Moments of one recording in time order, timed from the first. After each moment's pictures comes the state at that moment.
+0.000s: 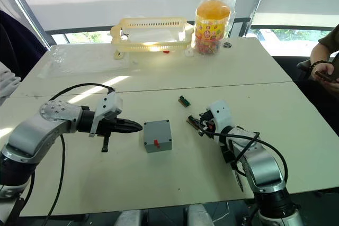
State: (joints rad) left arm -0.50 0.83 -0.14 -0.34 -0.44 0.72 -1.13; right arm -0.27 -0.45 0.04 -0.37 0.18 0.79 0.48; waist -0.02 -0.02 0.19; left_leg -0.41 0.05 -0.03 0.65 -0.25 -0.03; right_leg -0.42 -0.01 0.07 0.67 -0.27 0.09
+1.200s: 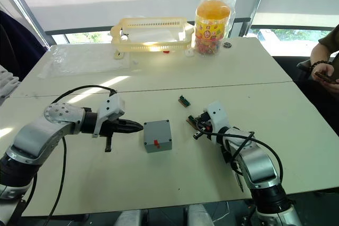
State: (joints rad) left arm -0.50 0.82 -0.17 -0.32 -0.40 0.68 -1.09; right arm -0.28 -0.45 0.07 -0.31 0.18 0.75 0.48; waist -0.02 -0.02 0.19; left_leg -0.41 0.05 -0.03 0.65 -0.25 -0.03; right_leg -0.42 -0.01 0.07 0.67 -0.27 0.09
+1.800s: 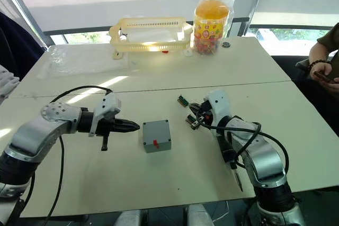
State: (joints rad) left arm -0.50 0.86 -0.12 -0.23 -0.43 0.67 -1.14; right arm -0.36 -0.44 0.05 -0.52 0.30 0.81 0.52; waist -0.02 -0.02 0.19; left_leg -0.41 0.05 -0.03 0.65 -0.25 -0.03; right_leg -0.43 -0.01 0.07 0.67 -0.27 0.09
